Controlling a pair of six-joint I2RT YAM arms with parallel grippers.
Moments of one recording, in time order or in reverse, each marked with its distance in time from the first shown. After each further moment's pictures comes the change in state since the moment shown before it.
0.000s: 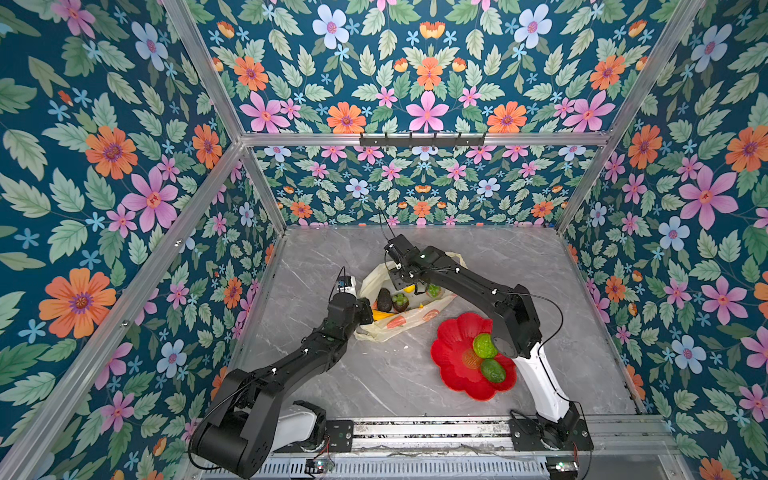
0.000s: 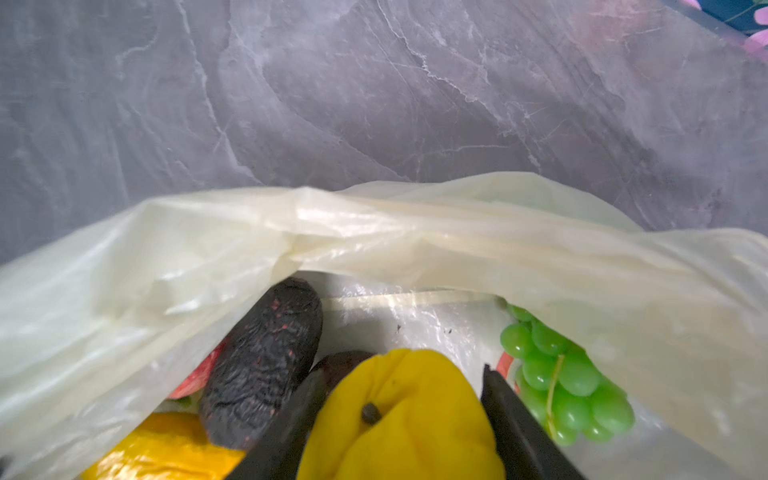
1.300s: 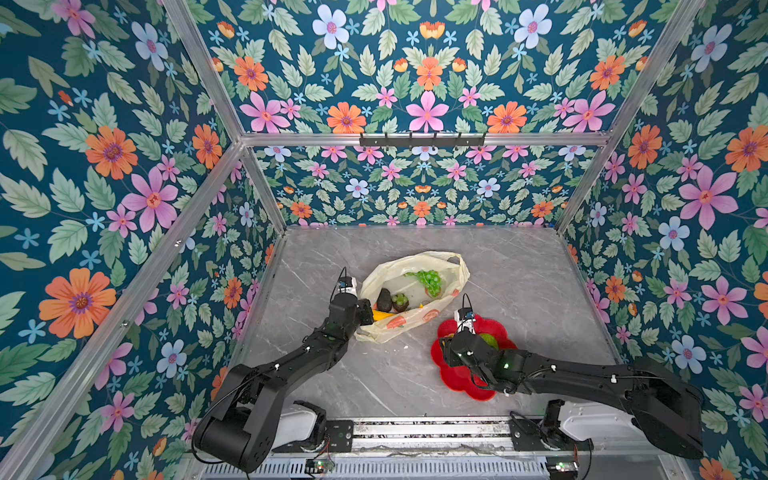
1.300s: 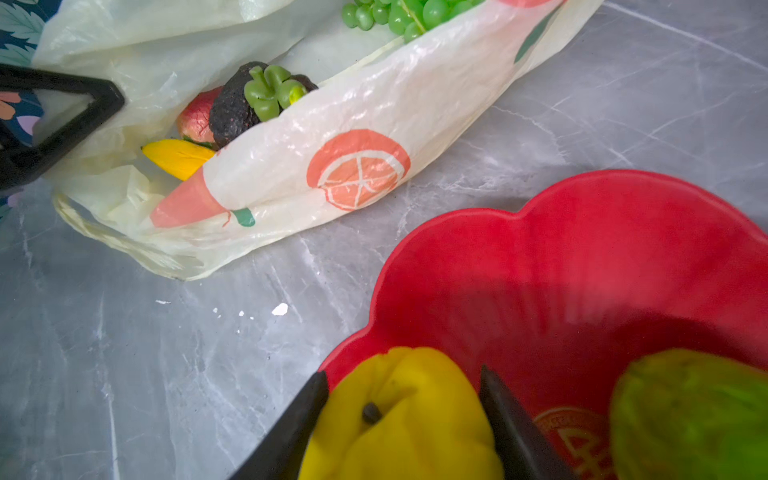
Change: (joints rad) left arm 0.000 0.029 0.000 0.008 0.002 -0.004; right arm 0.280 -0.976 -1.513 0.755 0.237 0.532
